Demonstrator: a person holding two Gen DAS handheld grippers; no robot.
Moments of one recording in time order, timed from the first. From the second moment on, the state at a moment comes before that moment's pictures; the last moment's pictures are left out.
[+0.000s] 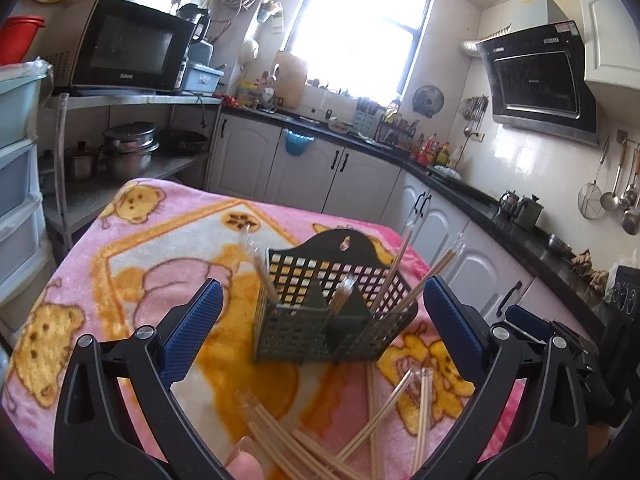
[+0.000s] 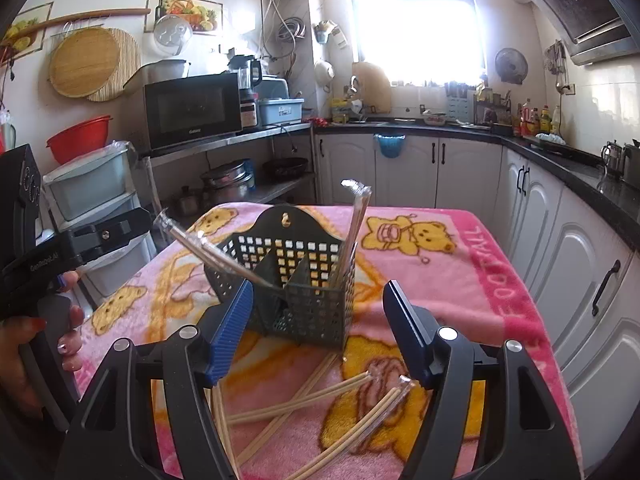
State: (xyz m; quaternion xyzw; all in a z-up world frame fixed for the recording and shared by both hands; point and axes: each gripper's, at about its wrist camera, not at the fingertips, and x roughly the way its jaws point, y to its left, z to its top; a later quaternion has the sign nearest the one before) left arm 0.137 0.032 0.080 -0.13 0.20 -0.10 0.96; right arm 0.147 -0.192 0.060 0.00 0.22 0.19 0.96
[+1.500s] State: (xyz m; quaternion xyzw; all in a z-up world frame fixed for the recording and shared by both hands) left arm 0.142 0.038 -0.030 -0.12 0.37 -0.08 0.92; right arm 0.143 -0.183 -0.018 0.00 0.32 0.20 0.92
